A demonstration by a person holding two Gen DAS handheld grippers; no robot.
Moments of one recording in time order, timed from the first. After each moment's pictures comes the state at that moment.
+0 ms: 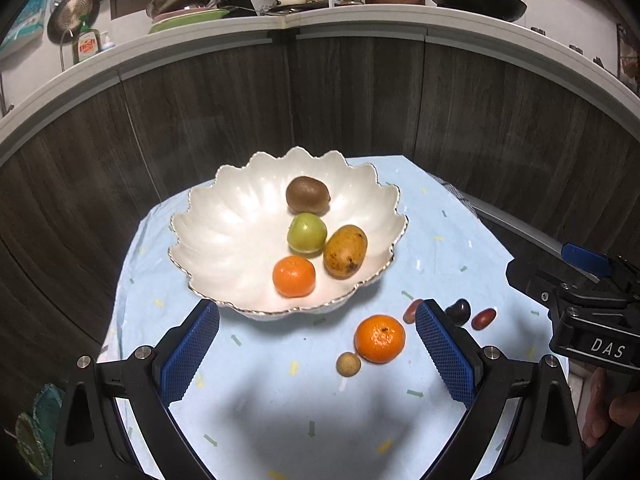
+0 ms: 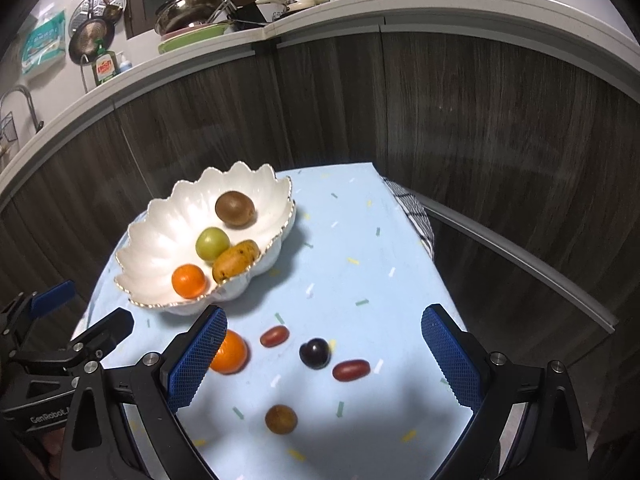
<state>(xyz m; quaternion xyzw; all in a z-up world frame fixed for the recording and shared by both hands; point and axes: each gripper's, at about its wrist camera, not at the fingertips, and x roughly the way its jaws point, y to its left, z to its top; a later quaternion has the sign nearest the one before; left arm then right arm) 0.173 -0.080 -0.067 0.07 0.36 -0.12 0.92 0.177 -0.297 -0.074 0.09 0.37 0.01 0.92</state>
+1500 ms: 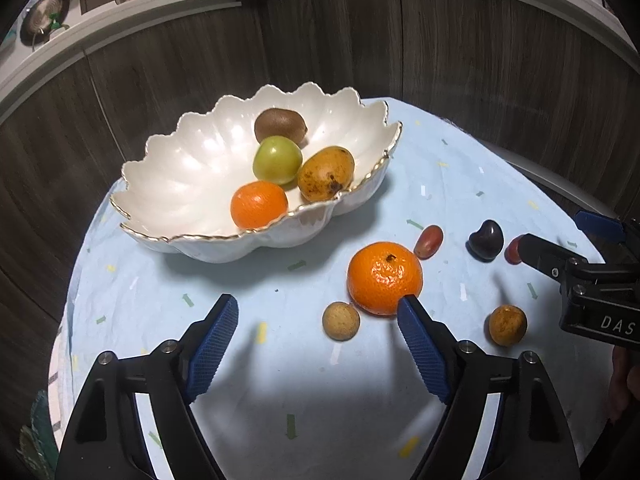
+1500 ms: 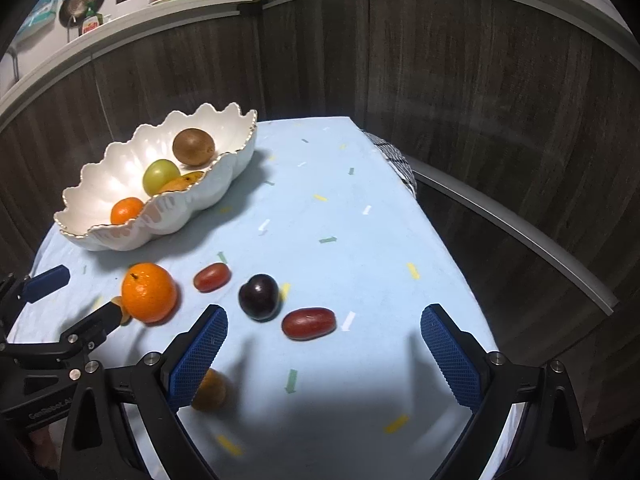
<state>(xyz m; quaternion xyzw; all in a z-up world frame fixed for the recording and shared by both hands) 0.176 -0.095 -0.154 0.11 0.39 -0.14 0.90 0.177 -0.303 -0.151 0.05 0.39 -0.03 0.92</state>
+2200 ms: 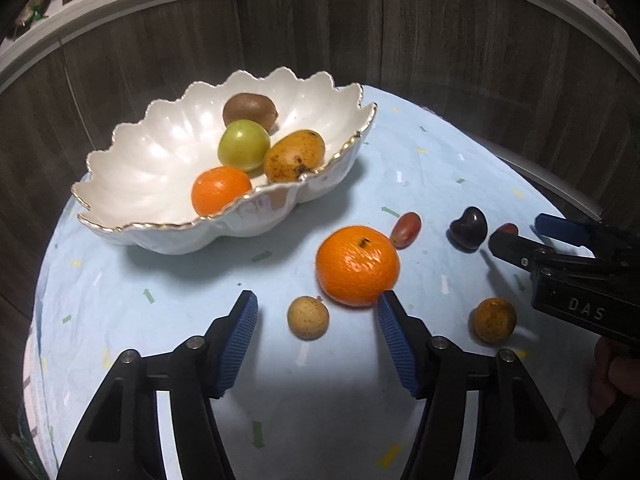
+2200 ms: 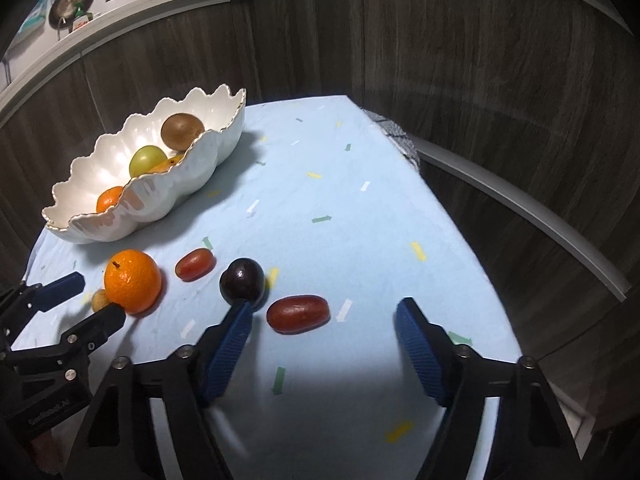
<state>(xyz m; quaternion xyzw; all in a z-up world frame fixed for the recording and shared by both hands) 0.179 -0.102 -0.169 0.10 0.41 -0.18 0.89 0.184 -0.308 -0.170 0.07 0.42 -0.02 0.91</state>
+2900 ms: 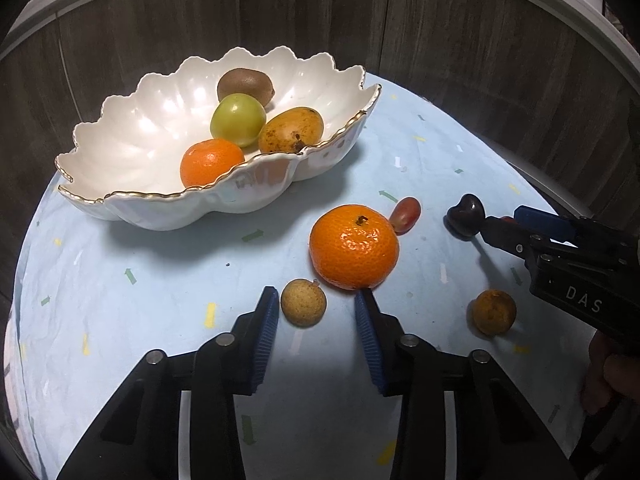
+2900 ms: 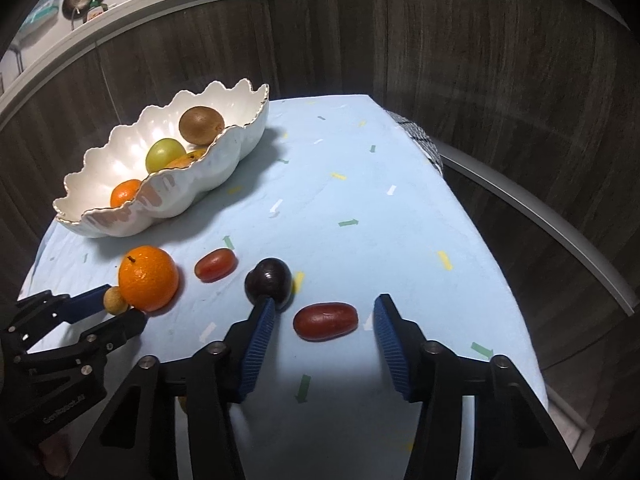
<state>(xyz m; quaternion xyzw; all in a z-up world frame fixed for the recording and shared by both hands) 0.184 -0.096 -0.179 0.07 0.44 -0.20 0.88 0.191 -0.299 -0.167 0.06 0.42 0.01 0.90</state>
